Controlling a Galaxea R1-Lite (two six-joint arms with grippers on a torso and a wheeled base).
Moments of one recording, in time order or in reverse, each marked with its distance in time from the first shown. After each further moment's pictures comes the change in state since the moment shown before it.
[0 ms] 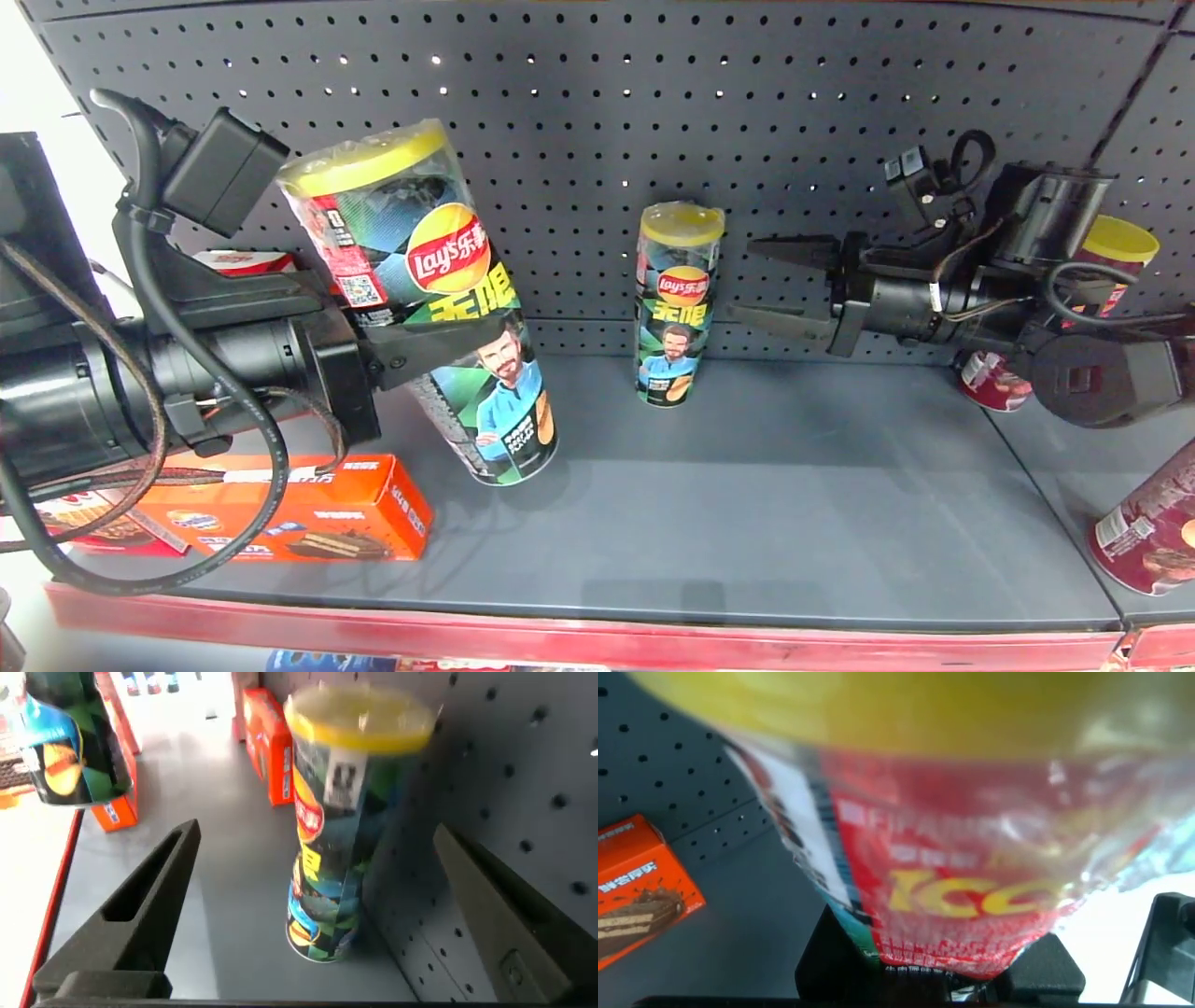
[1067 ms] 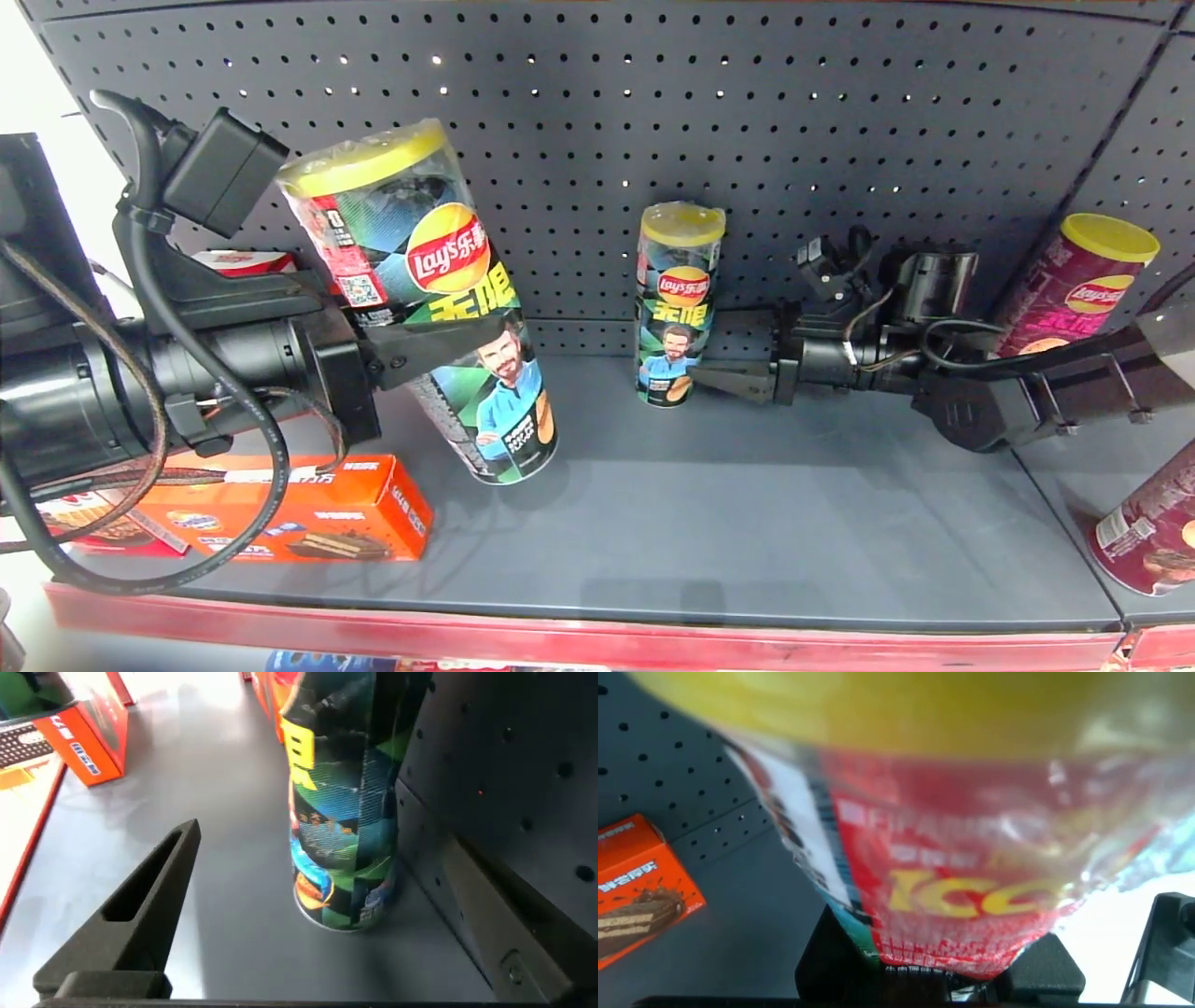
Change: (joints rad) left arm 0.000 0.002 0.004 -0.005 0.000 0.000; right arm 0.023 0.194 -0.040 -0.013 0.007 -0.002
